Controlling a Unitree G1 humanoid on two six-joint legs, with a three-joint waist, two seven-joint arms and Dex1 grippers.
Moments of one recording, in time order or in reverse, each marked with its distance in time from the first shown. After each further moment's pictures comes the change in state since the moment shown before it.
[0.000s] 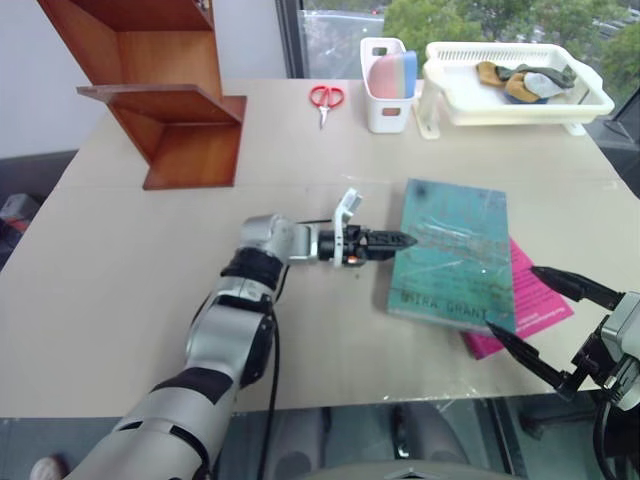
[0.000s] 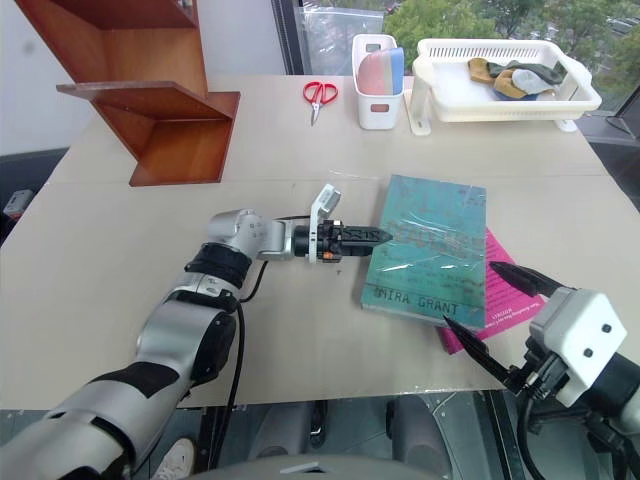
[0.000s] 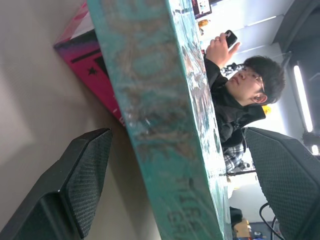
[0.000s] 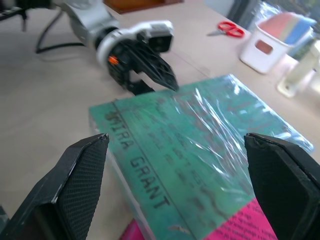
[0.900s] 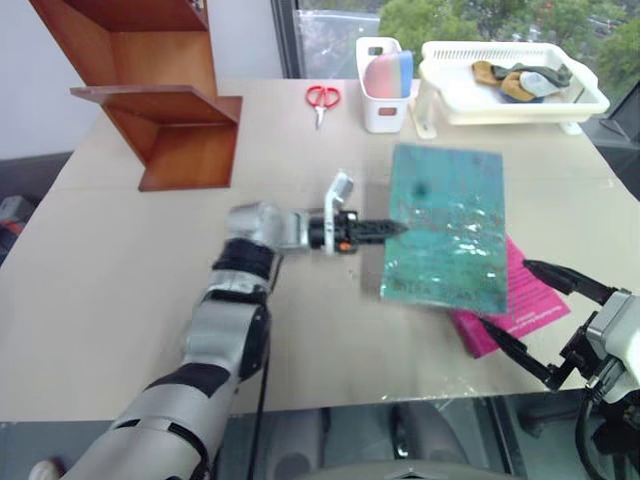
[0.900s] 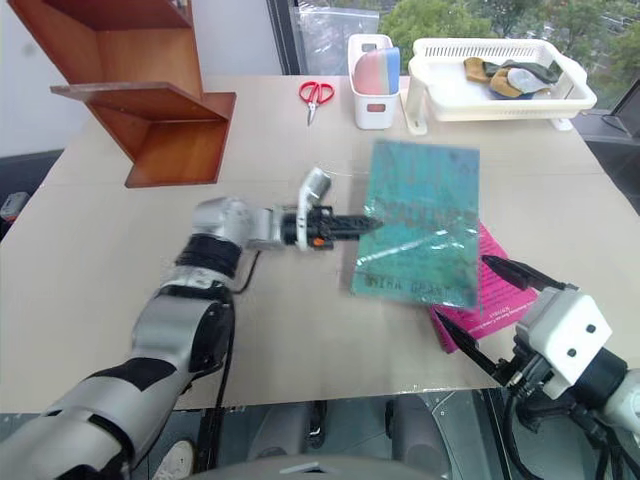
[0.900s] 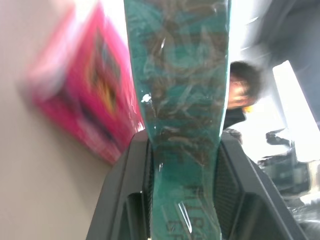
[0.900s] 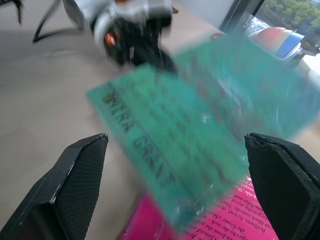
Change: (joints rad) left arm 0.088 0.108 0.100 -0.423 0.055 -0.076 -0.036; right arm -0.136 0.038 0.119 0.064 -0.119 -0.018 0.006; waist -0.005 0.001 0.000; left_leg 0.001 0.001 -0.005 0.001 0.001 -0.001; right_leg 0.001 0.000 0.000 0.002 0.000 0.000
